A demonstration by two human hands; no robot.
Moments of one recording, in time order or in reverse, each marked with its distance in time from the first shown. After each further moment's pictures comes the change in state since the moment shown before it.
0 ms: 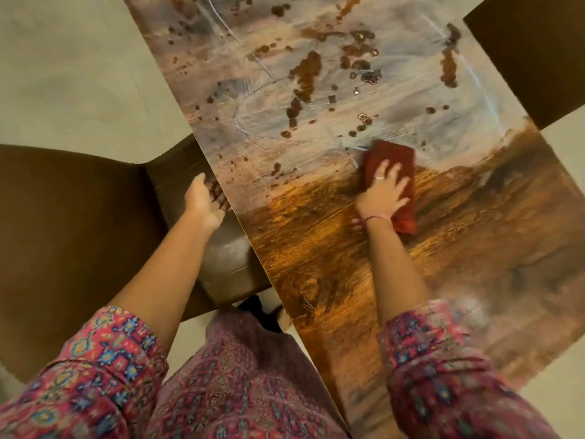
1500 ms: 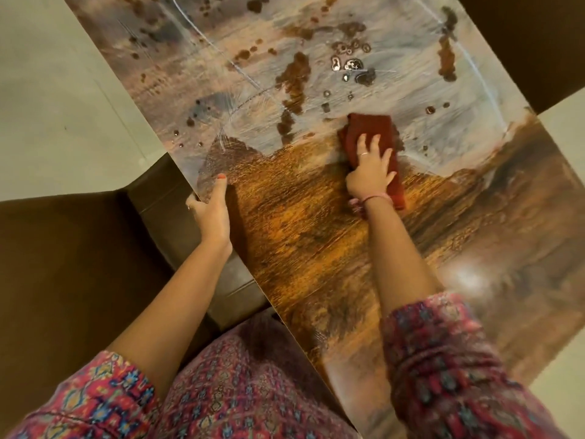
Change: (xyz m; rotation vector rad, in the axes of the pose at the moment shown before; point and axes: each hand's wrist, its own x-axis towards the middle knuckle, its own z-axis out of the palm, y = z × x) left_hand 0.029 0.001 0.038 0.416 0.146 0.207; right_hand 0.078 -0.047 0.007 0.065 -0.038 -0.109
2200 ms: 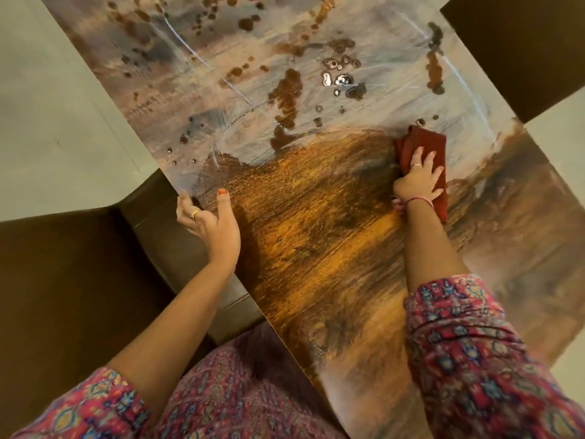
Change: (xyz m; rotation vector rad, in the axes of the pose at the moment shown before) left_hand -0.022 0.005 0.016 0.269 0.118 0.371; right_hand 0.037 0.074 -0.035 0.078 0.070 0.330
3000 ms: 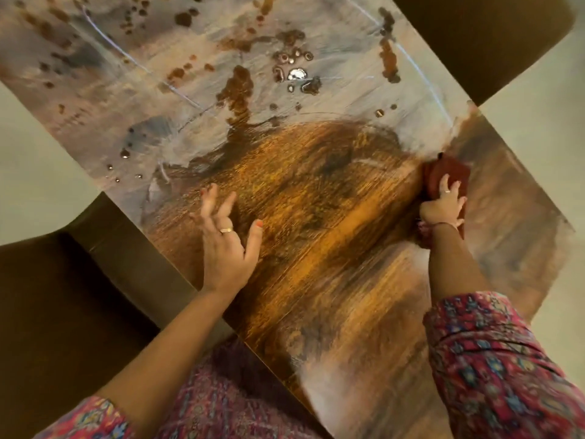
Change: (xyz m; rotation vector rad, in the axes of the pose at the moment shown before) left_hand -0.038 -0.006 0.028 0.298 -0.413 0.743; right_hand 0.021 0.118 -0.032 0.118 0.041 0.245
